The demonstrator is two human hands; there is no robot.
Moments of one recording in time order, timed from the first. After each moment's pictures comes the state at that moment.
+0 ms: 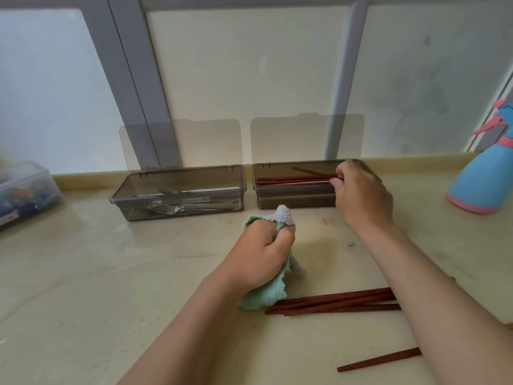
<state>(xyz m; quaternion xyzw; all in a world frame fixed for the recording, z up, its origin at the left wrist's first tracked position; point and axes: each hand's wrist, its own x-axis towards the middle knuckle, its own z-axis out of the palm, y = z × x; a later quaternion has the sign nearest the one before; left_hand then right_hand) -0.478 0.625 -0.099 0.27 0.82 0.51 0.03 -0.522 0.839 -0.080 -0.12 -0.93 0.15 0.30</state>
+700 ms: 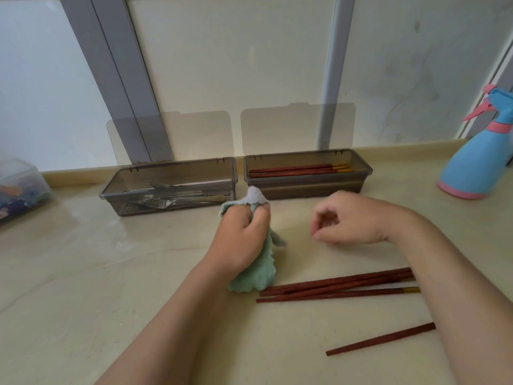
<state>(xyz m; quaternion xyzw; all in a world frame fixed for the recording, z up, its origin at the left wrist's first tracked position) -0.478 0.623 -0.088 0.20 0.81 0.55 -0.02 -0.471 0.844 -0.049 0.11 -0.96 0.23 -0.12</state>
